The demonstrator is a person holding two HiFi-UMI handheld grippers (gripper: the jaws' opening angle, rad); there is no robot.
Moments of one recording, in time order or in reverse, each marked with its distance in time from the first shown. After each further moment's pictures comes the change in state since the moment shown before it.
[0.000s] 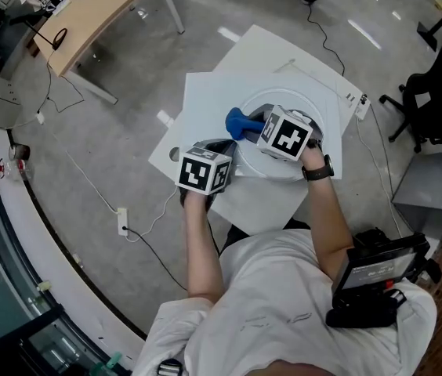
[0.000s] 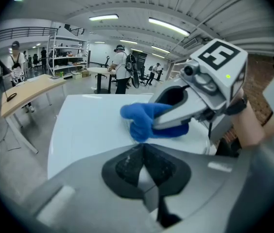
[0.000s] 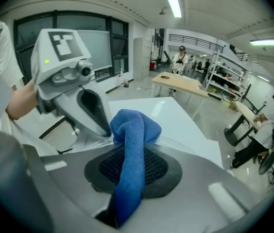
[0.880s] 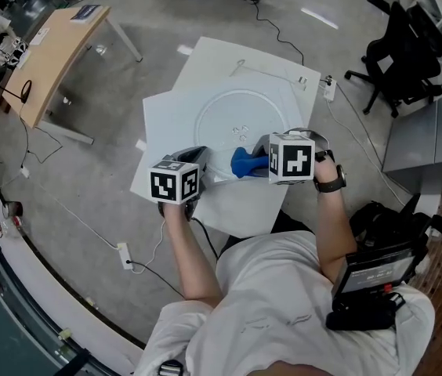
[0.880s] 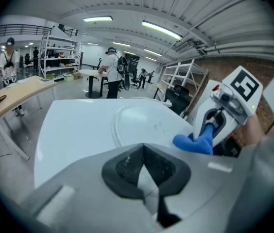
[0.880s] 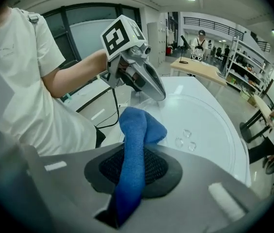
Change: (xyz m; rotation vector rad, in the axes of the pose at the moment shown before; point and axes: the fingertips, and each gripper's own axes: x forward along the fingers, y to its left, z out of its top) left arm 0.007 -0.019 0.014 0.046 -0.038 -0.080; right arm -0.076 0.087 -0.087 -0.075 0.172 0.191
